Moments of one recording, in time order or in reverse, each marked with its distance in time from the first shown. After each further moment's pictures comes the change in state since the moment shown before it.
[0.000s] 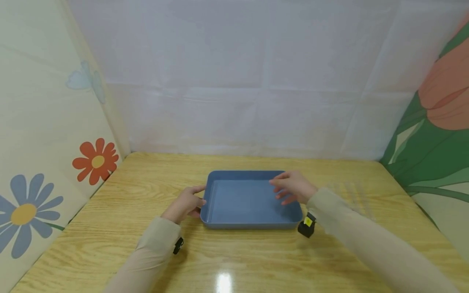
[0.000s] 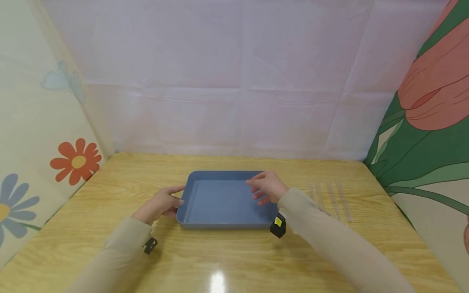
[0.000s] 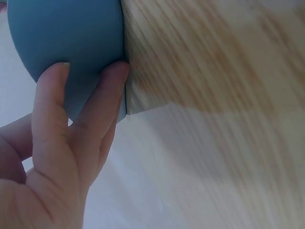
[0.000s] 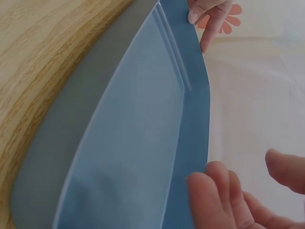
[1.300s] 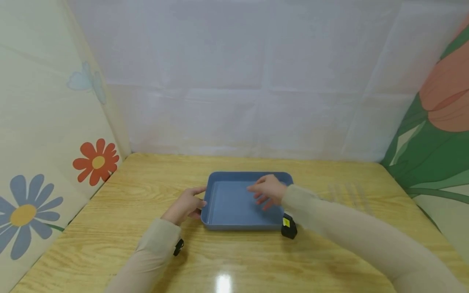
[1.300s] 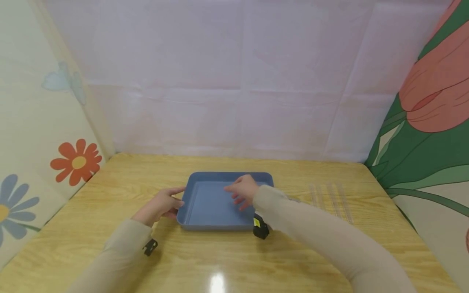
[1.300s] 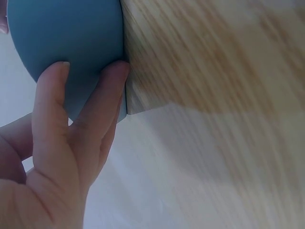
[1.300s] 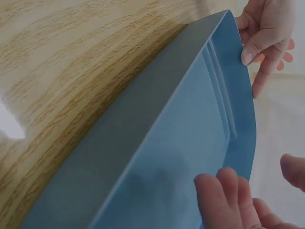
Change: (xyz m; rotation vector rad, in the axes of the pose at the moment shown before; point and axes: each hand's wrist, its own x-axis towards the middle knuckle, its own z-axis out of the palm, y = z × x) left_hand 0.001 -0.001 -0.001 -0.004 -0.003 0.001; right_hand 0.018 -0.016 0.055 -0.059 -0.043 0.042
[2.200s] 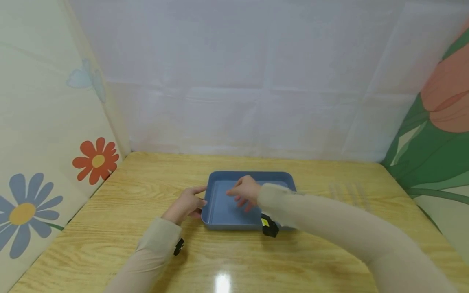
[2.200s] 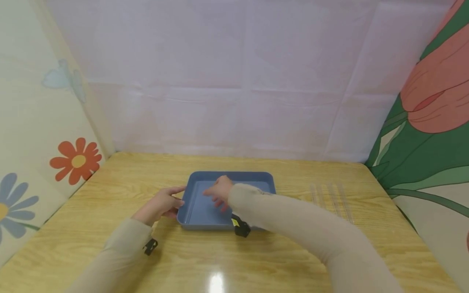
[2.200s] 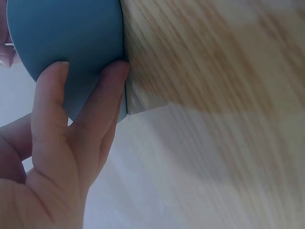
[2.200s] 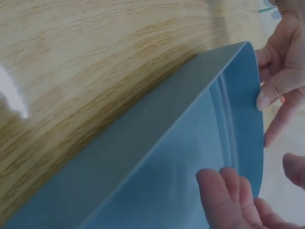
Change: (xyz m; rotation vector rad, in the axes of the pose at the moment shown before) left_hand 0.001 0.000 0.000 0.004 0.013 -0.003; right_hand 0.007 -0.029 0.051 -0.106 -0.031 -0.016
